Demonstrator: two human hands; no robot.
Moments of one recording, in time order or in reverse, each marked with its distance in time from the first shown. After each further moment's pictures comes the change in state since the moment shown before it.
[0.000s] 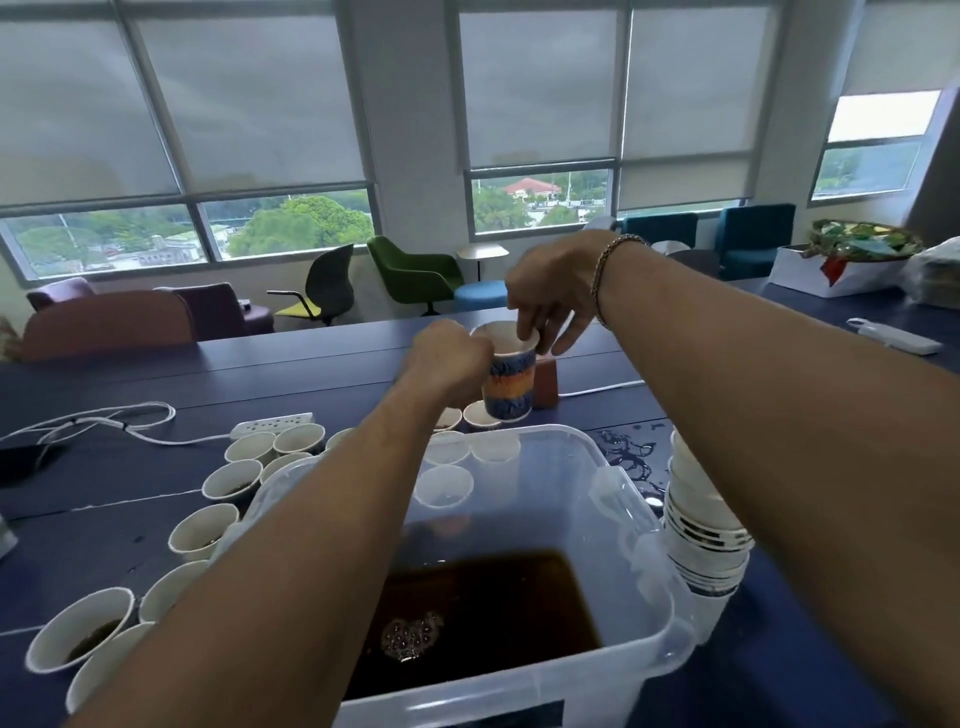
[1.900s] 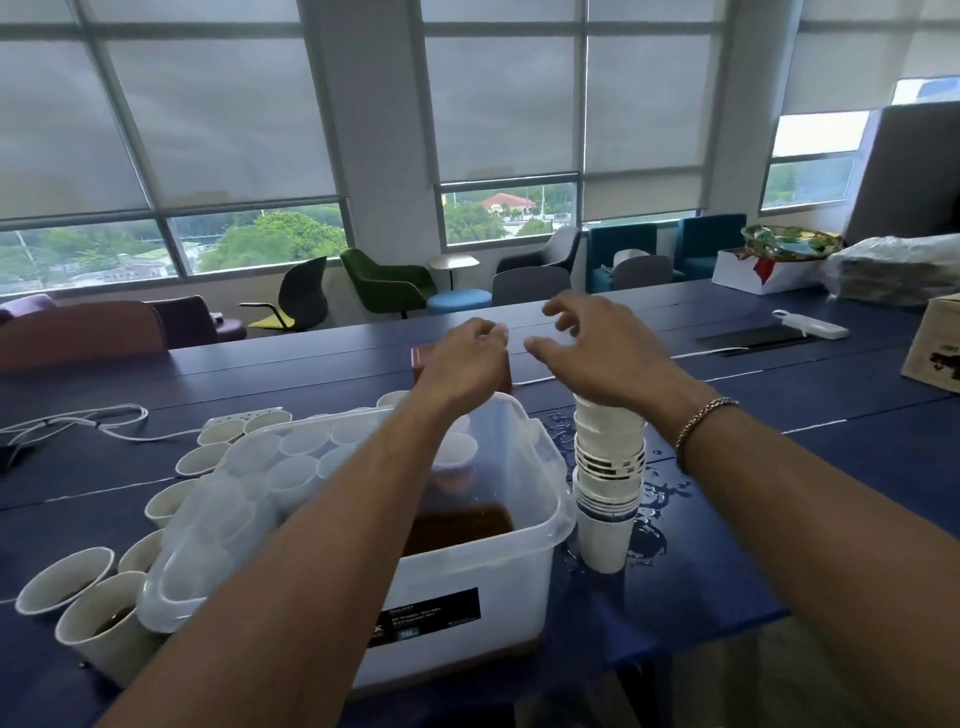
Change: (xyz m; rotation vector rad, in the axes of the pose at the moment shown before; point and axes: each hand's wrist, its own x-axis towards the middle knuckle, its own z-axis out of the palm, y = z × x) left_hand -0.103 0.047 0.042 -0.163 -0.078 0.195; right_hand -0.111 0.138 0.050 -0.080 0.676 -0.351
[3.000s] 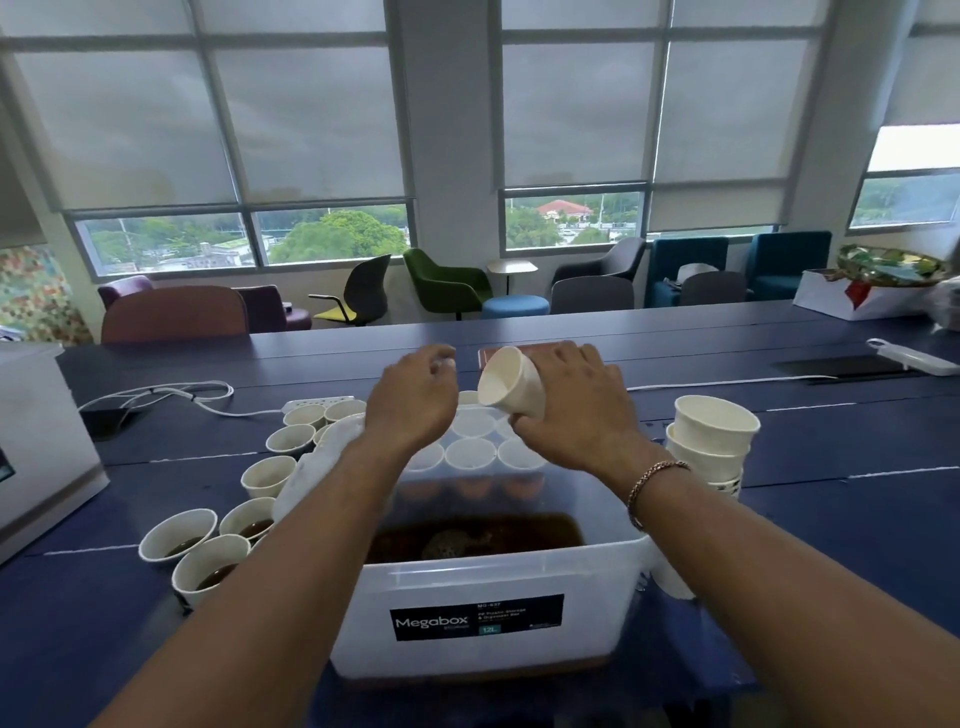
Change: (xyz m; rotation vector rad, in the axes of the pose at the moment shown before) left_hand -0.017 -0.095 -0.090 0.310 0.302 -0.060; right_hand -0.004 -0.055 0.092 -0.223 0.041 -0.284
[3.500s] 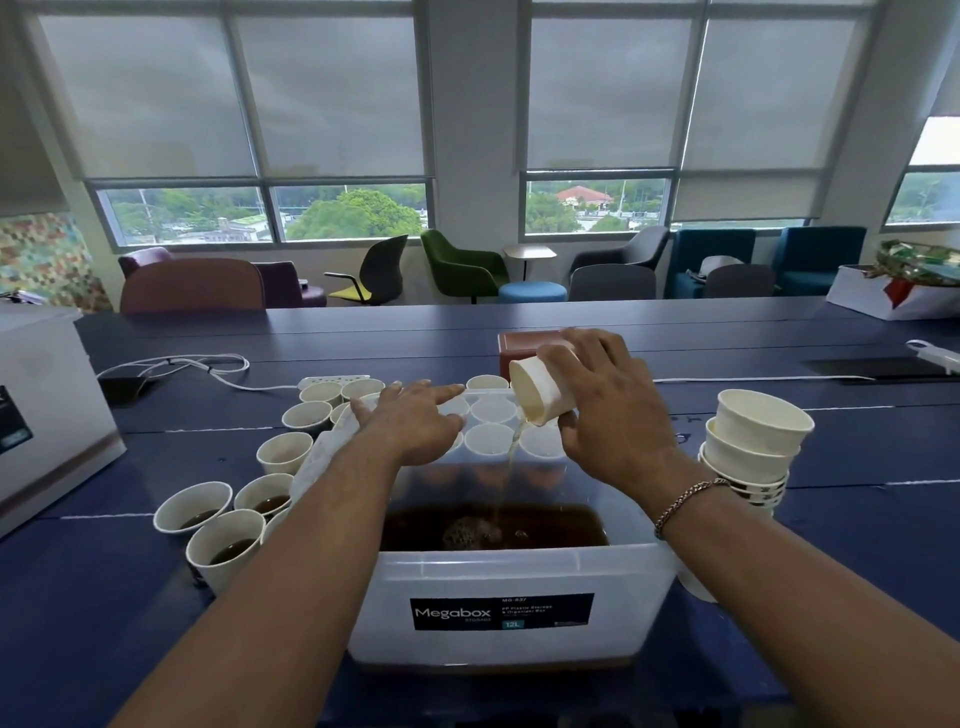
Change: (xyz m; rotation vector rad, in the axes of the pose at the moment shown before) left_hand -0.003 -0.047 0.002 0.469 -0.377 -0.086; right_hand -0.010 0.003 0.021 -0.084 0.125 -0.163
